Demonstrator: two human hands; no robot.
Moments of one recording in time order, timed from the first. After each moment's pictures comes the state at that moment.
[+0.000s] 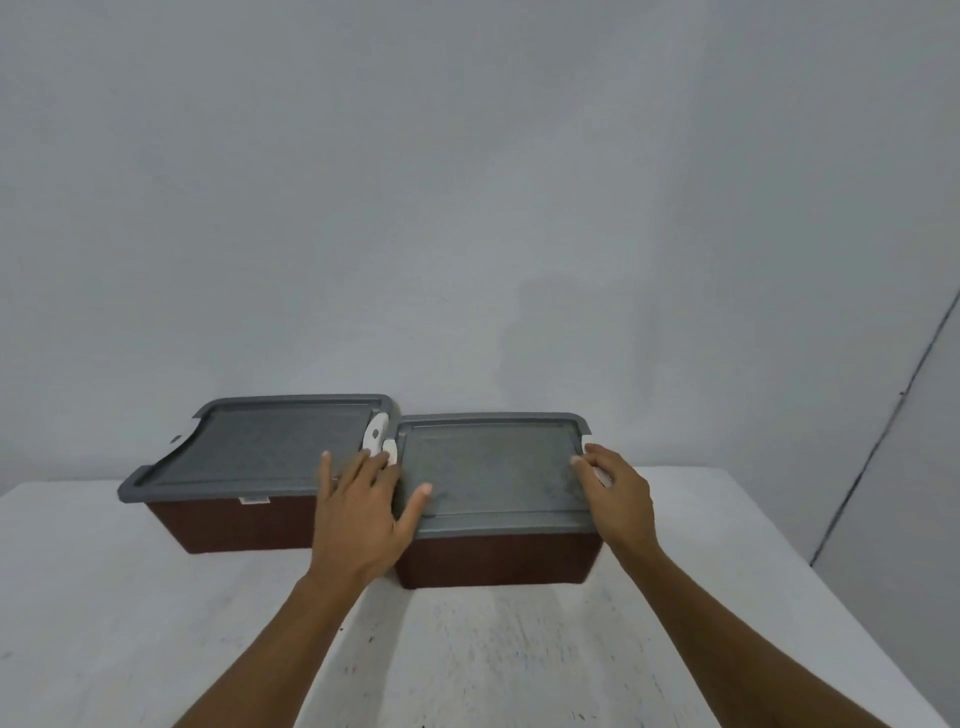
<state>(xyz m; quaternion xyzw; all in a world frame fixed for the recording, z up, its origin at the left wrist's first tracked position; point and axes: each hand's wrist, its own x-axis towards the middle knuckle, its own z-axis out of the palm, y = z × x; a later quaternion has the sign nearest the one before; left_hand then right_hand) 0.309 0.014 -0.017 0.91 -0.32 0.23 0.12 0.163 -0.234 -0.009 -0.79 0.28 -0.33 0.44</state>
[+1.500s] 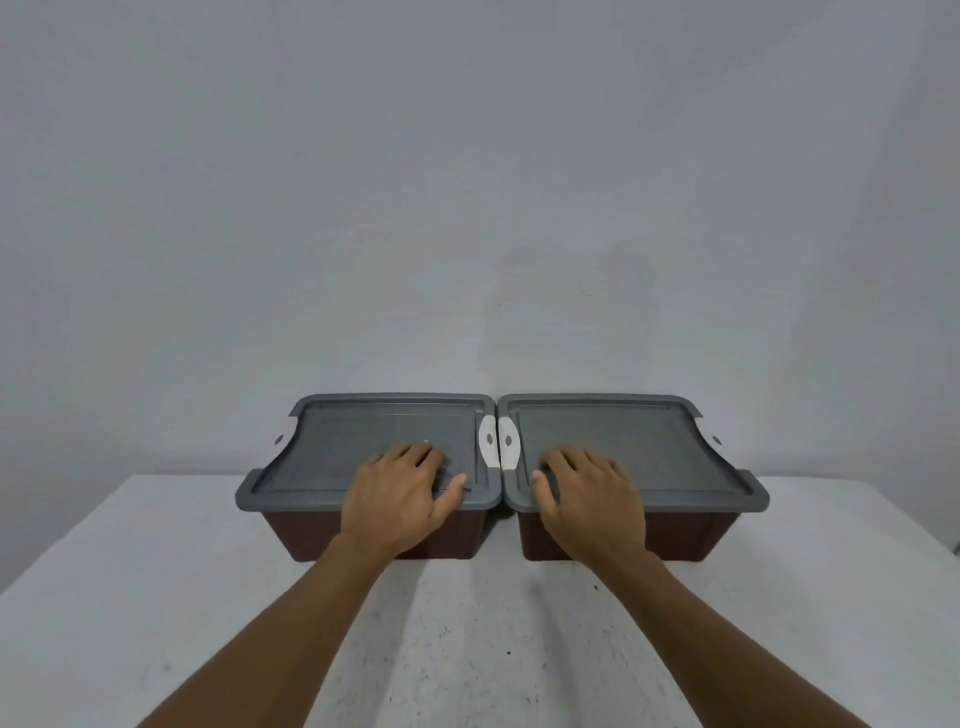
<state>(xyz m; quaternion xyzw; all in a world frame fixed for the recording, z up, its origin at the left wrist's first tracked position) 0.443 0.120 -0.011 0.88 -0.40 0.24 0.07 0.311 -0.082 -0.021 -0.95 0.16 -0.27 0.03</state>
